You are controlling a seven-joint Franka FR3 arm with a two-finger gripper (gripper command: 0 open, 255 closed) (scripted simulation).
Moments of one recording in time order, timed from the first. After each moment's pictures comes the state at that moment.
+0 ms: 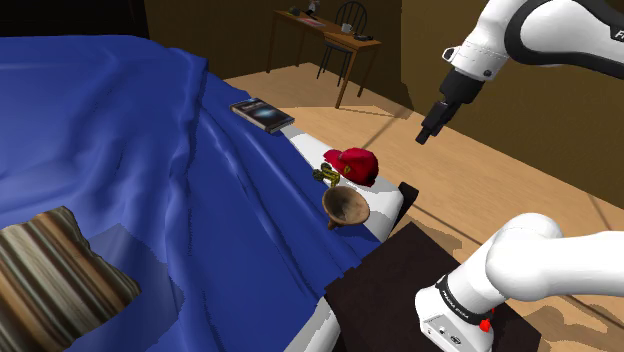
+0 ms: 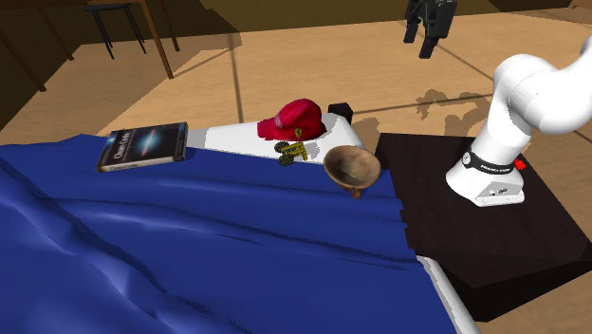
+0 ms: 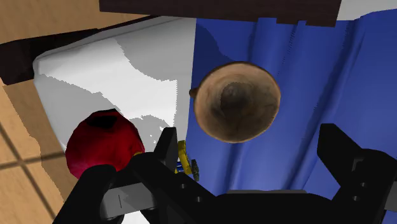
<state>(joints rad) 0.01 -0.79 -0.03 -2.39 0.02 1.61 -0.12</state>
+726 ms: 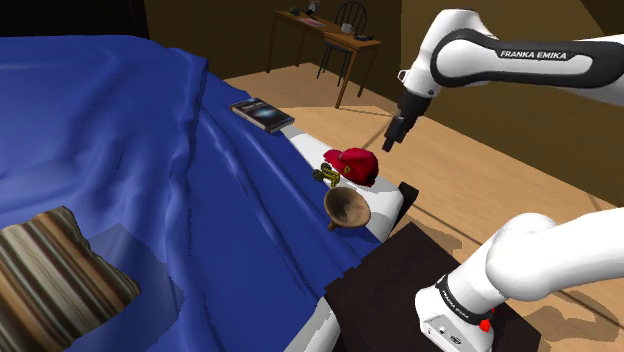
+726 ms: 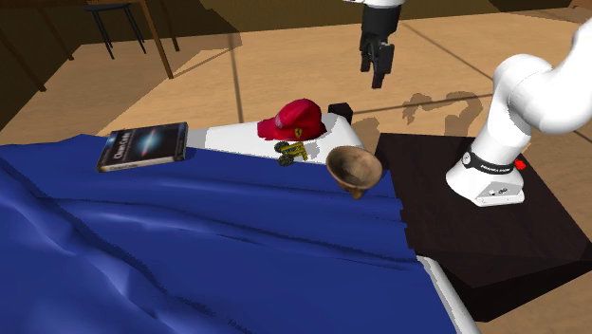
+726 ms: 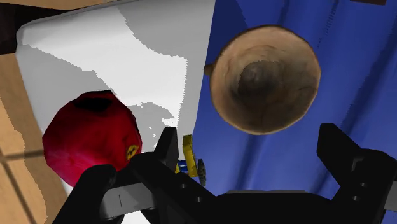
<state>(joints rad) 0.01 -0.49 -0.07 -2.38 -0.01 1.84 -0.22</state>
